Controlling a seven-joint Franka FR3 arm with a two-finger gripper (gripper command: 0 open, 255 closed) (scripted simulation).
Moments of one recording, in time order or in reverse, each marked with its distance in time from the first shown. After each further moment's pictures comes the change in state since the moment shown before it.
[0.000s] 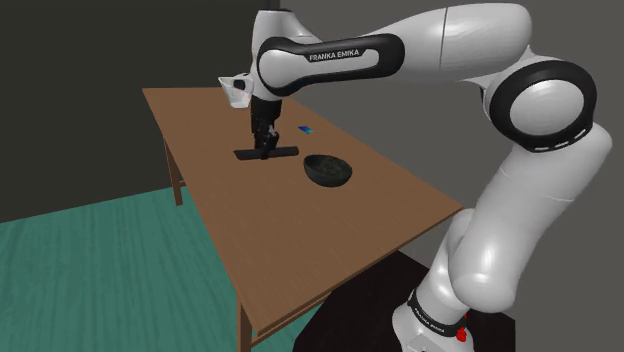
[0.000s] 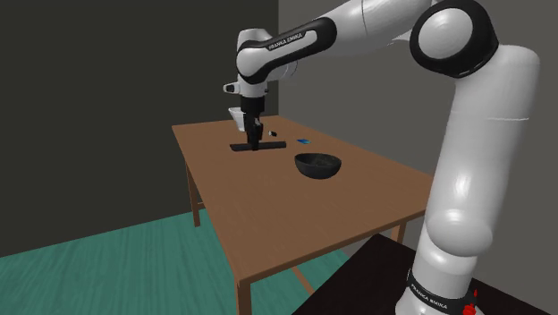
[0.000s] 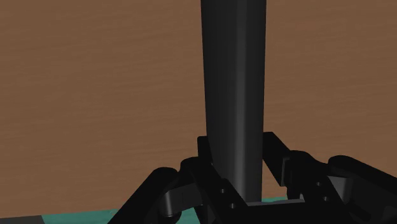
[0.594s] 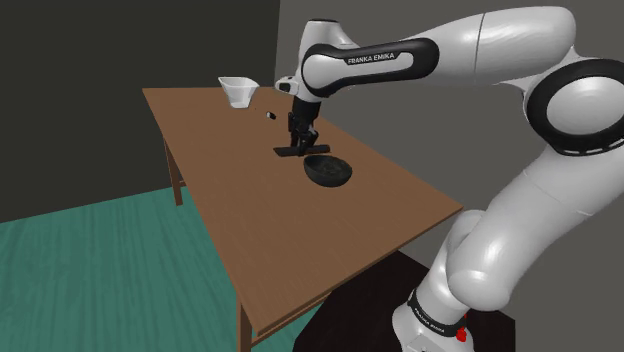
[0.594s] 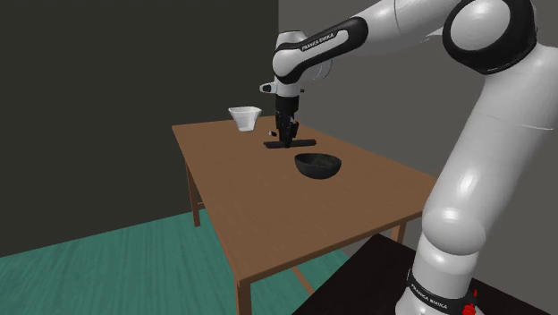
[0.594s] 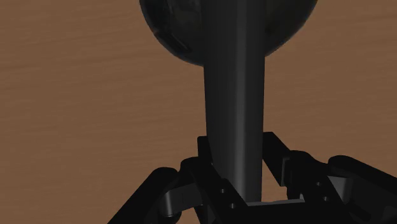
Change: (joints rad) arm -0.084 -0.171 -0.098 -0.203 -0.008 0.038 -0.177
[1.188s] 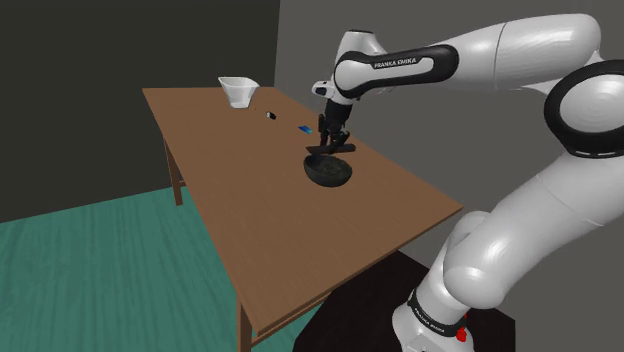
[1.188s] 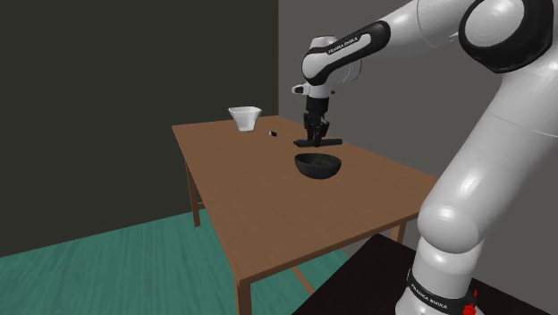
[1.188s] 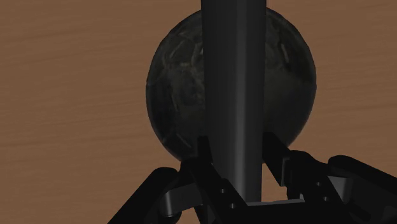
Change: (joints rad) arm -0.085 -0.092 -0.121 -0.112 -0.029 0.027 -0.190
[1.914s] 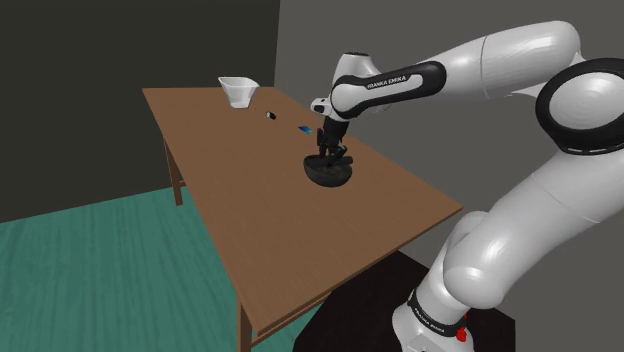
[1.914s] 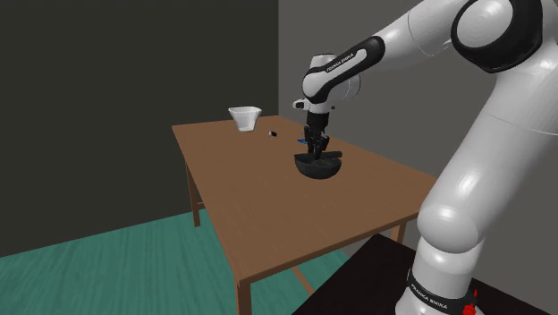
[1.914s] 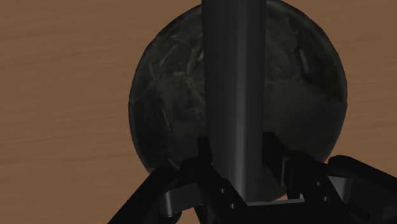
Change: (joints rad) arm -0.004 0.030 -0.013 -0.102 0.001 0.131 -0.012
